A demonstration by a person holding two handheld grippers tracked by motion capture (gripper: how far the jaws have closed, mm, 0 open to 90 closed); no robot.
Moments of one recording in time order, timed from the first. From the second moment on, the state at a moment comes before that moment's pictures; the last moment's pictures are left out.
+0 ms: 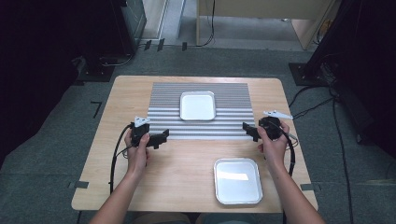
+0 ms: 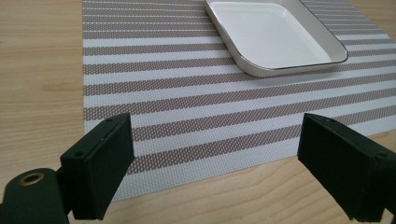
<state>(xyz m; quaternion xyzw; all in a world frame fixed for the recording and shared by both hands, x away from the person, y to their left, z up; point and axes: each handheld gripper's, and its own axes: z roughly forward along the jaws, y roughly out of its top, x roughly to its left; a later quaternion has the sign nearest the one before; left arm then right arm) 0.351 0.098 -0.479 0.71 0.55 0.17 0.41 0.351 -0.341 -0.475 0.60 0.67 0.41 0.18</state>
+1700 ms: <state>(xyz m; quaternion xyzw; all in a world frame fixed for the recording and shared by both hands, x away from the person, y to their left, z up) 0.263 0.186 -0.512 0.73 0.55 0.20 0.36 0.221 -0.422 -0.519 0.64 0.64 0.37 0.21</state>
